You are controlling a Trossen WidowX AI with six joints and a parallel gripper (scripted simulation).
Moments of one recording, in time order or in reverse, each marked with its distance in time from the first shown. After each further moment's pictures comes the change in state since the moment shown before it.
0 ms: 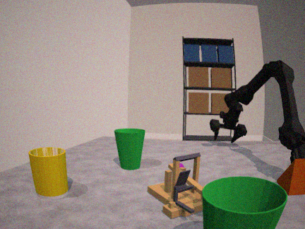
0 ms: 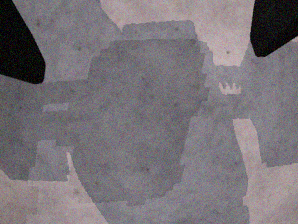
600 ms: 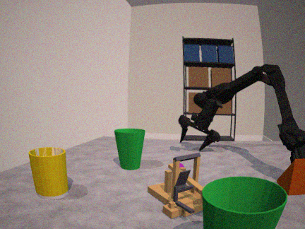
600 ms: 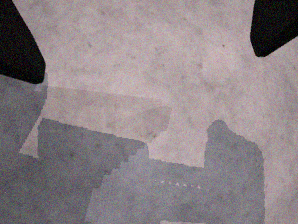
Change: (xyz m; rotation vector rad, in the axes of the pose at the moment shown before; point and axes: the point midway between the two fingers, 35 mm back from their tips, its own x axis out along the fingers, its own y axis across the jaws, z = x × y) arm -0.025 0.170 -0.101 0.047 0.328 0.278
